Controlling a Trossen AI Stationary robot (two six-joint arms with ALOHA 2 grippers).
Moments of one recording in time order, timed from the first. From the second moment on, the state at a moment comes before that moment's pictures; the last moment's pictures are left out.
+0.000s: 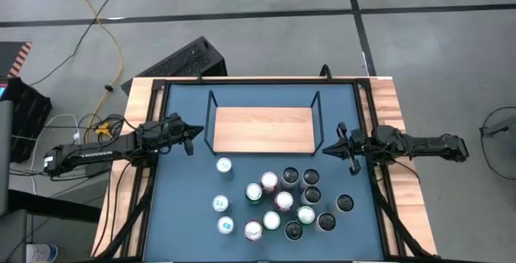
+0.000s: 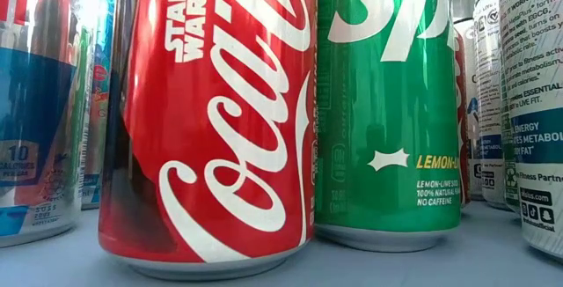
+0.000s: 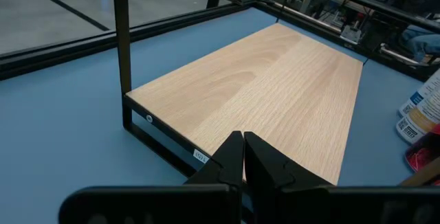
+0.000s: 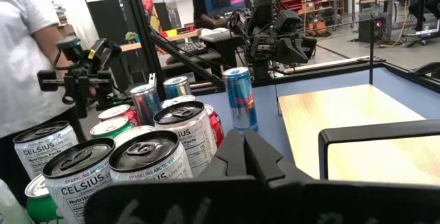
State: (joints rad) left arm 0.26 0.26 0.01 0.05 -0.22 -0.32; right arm -0.01 0.03 0.01 0.04 -0.13 0.20
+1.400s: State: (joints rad) left arm 0.26 0.26 0.01 0.06 -0.24 -0.48; right arm -0.01 0.03 0.01 0.09 -0.13 0.03
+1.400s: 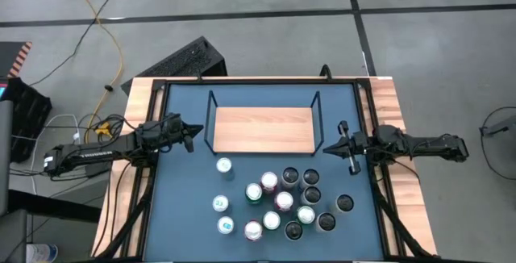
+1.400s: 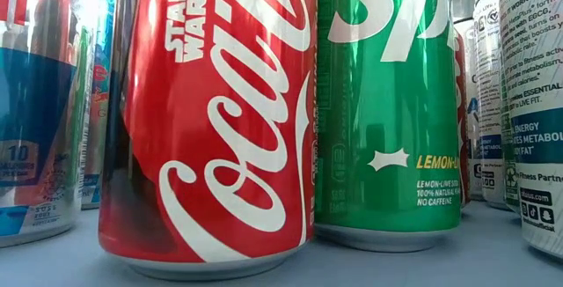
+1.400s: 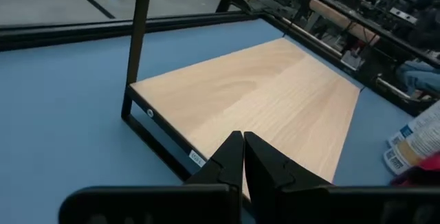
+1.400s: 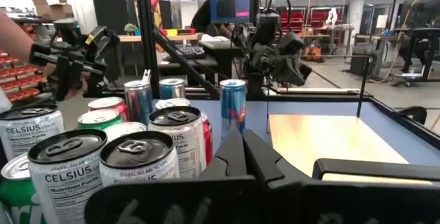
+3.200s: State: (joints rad) left arm 0.26 0.26 0.01 0.07 -0.25 -0.76; right arm -0.01 0.03 0.01 0.06 -0.13 0.03
